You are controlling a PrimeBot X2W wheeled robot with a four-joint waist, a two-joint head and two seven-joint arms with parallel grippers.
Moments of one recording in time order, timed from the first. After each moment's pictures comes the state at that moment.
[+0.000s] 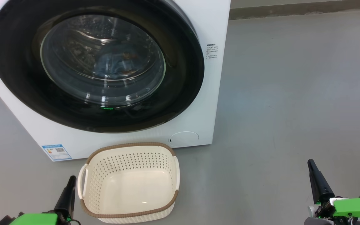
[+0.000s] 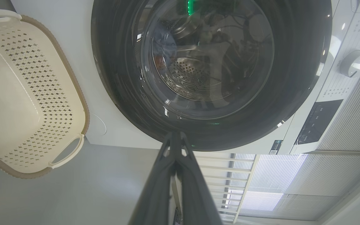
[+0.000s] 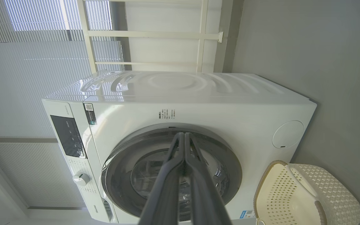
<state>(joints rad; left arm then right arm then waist) -0.07 0.02 0.08 0.27 -1.60 -0.13 0.11 -0.07 -0.05 -0.14 0.27 1.61 0.13 0.10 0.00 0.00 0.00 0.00</state>
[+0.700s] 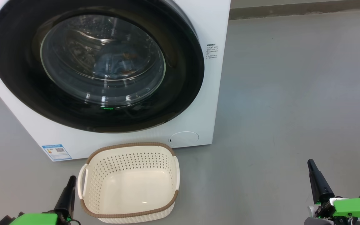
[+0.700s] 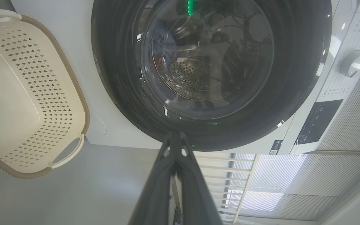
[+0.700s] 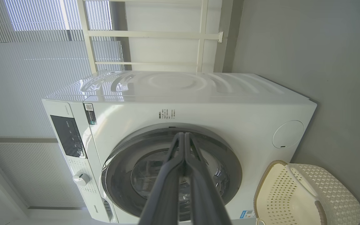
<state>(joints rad) -0.07 0.02 0.08 0.27 -1.60 -0.13 0.11 -0.07 -0.05 -0.14 0.27 1.61 0.13 0.11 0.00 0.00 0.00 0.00</state>
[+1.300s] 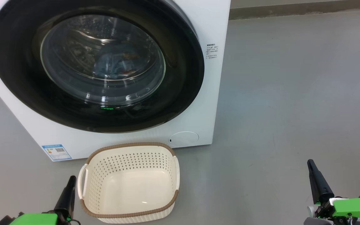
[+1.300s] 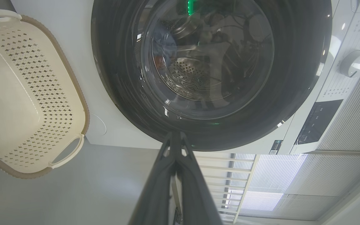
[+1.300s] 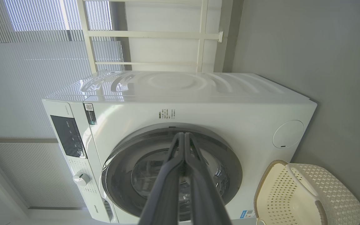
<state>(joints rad) -0.07 0.02 0.08 0.27 -1.60 -0.13 0.11 -0.07 -0.05 -0.14 0.27 1.61 0.13 0.11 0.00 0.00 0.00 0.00</state>
